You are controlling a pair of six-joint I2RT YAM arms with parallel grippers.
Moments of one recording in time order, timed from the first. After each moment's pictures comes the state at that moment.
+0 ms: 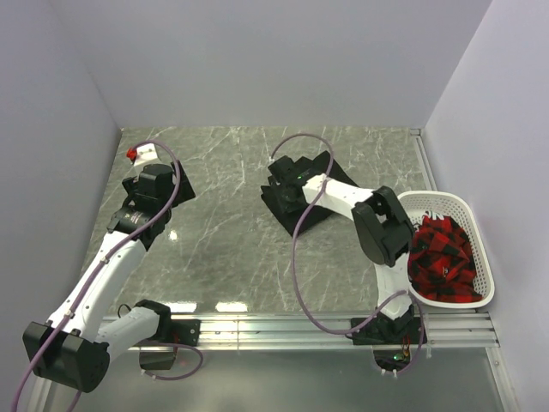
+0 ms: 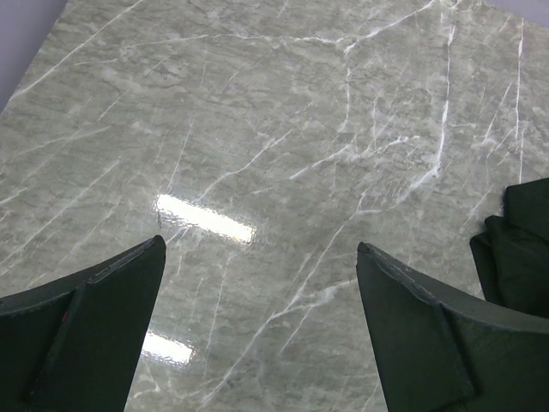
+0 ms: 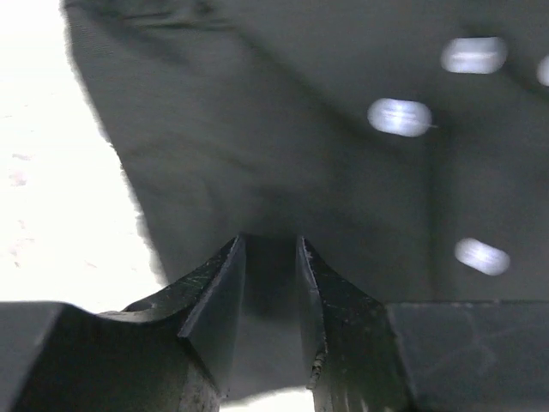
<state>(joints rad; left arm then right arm) -0.28 1.01 0.95 -0.49 -0.49 -0.46 0.65 2.00 1.46 -0.53 0.22 0.21</state>
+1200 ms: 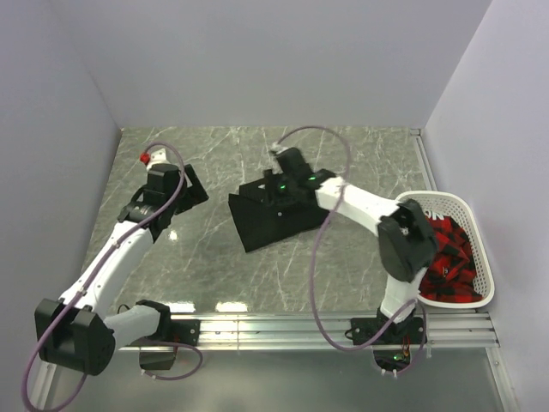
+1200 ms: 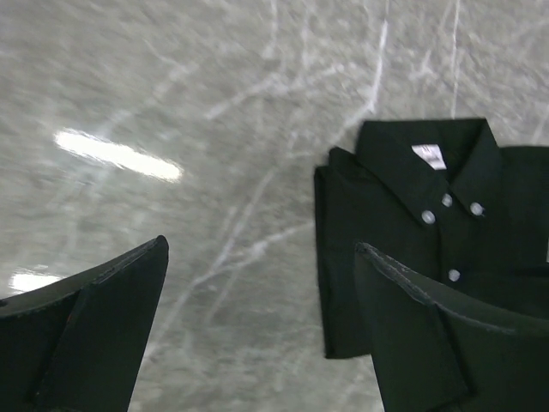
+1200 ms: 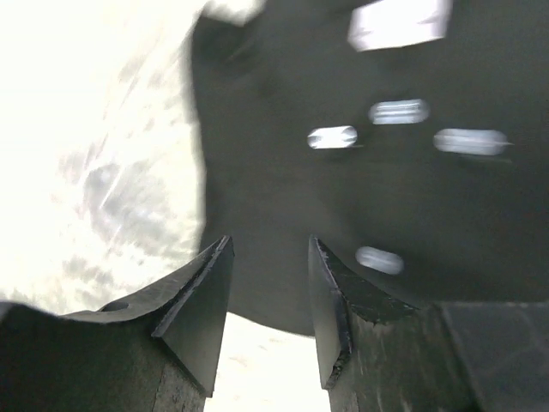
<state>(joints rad) -0.25 1.10 0.92 -0.45 -0.24 -0.59 0.70 1.87 1.41 -0.37 -0.10 0.43</state>
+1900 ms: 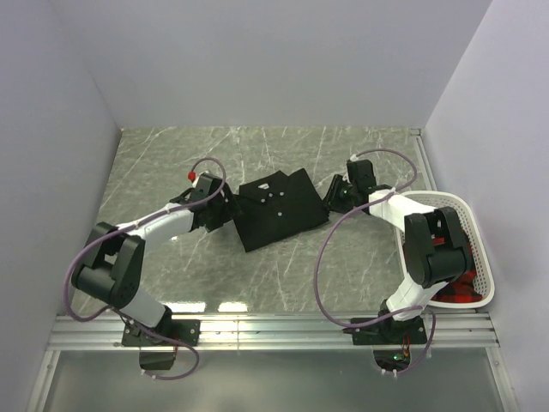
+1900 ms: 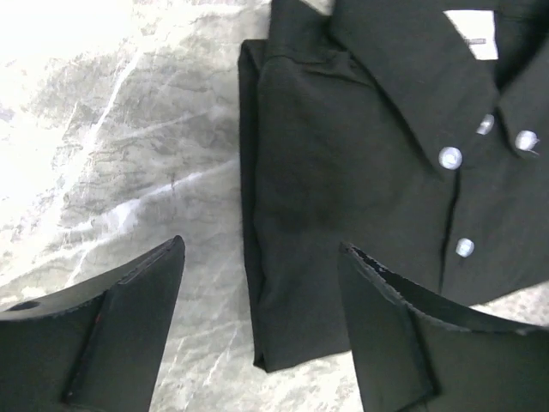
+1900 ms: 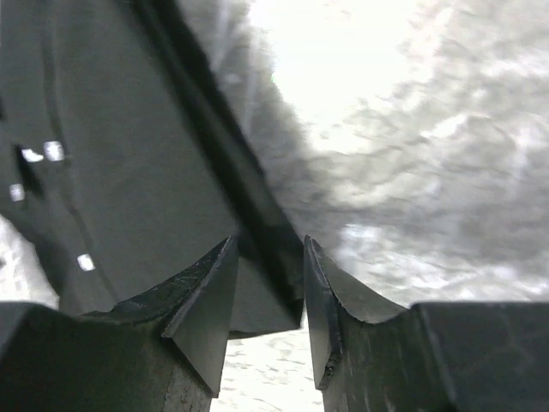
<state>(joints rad) -0.42 1.53 0.87 -0.24 -0.07 -0.86 0.22 1.67 0.95 -0.18 -0.19 0.56</state>
